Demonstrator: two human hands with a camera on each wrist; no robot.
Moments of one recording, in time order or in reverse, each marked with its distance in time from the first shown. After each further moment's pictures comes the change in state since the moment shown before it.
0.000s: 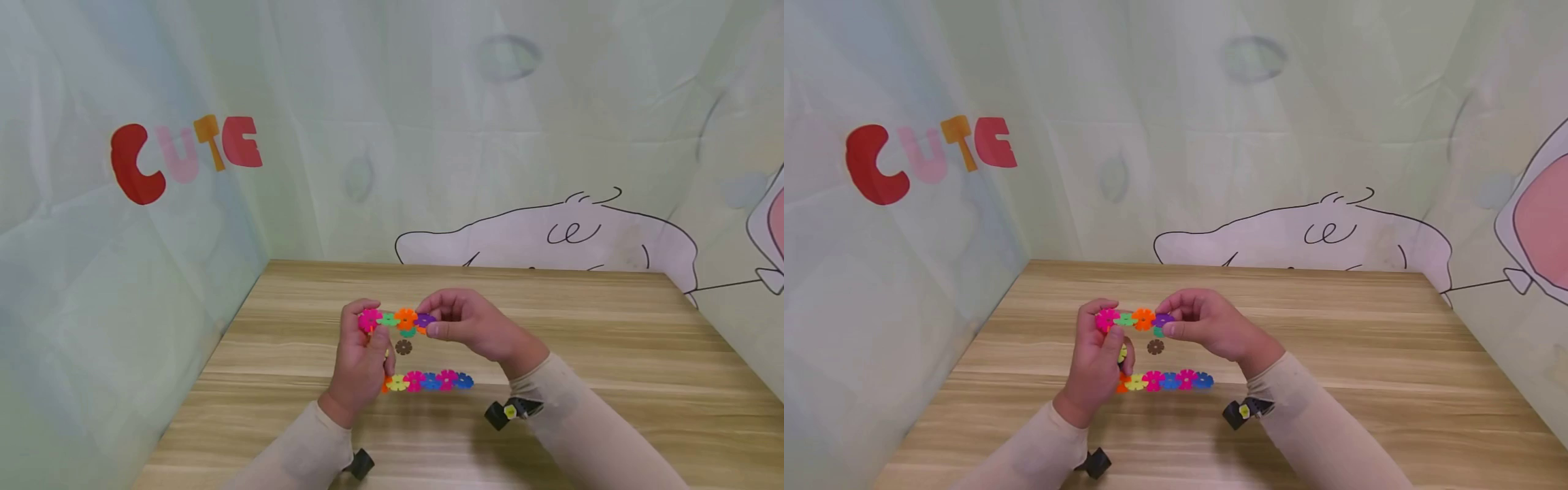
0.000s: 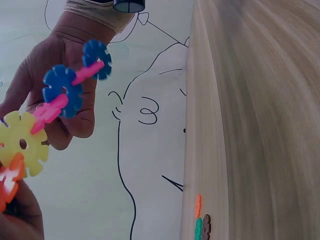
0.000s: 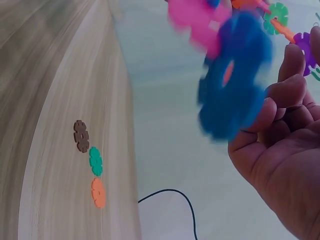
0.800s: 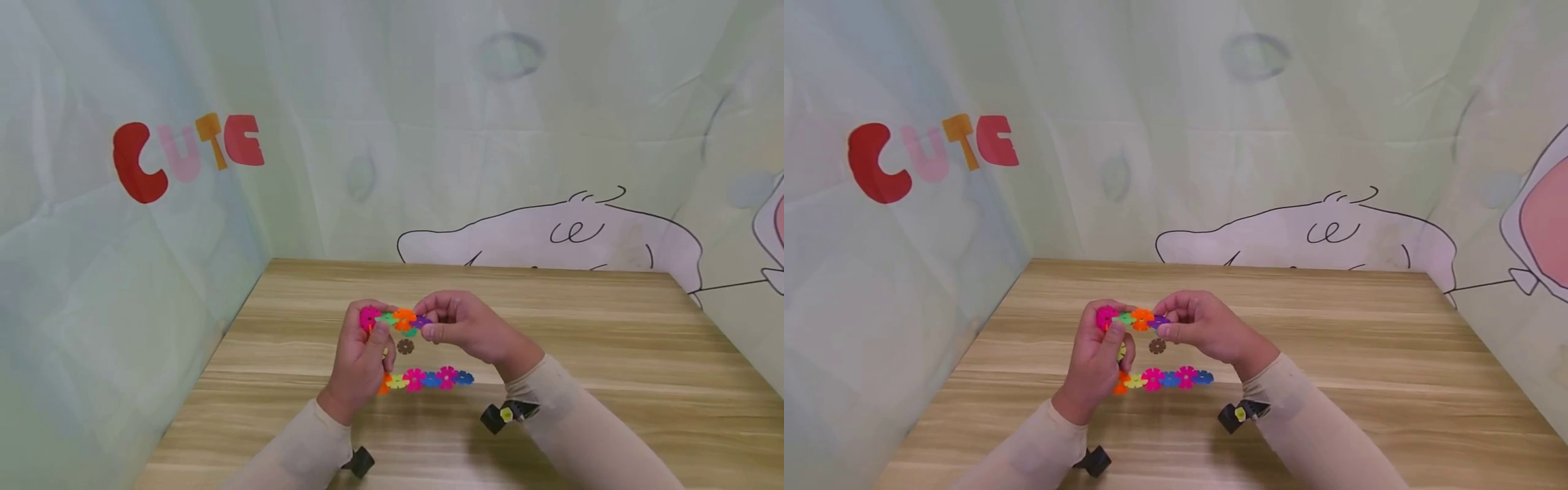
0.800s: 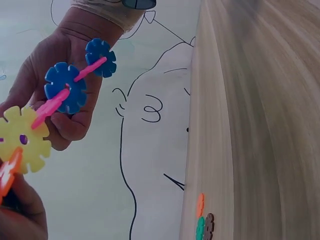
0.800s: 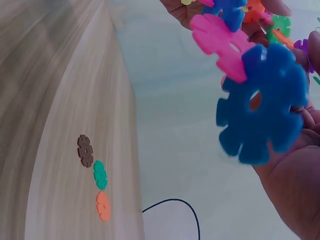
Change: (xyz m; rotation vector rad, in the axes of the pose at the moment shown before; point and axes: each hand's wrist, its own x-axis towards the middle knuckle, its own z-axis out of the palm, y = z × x) left_hand 0.004 0.003 -0.003 0.015 -0.042 -0.010; right_hand 0.005 0.002 0.009 -0.014 -0.012 0.002
